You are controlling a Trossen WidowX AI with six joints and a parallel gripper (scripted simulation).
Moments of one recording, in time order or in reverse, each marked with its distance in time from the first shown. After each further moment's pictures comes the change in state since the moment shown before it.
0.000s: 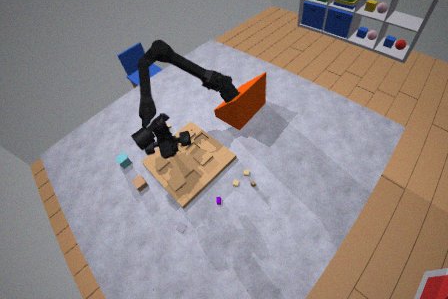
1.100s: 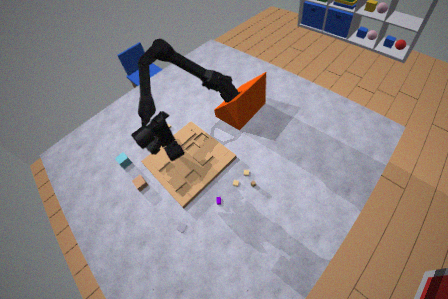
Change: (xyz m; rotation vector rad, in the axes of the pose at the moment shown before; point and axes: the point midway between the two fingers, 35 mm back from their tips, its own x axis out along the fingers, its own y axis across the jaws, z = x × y) arm -0.008 0.003 -0.003 1.196 0.011 0.003
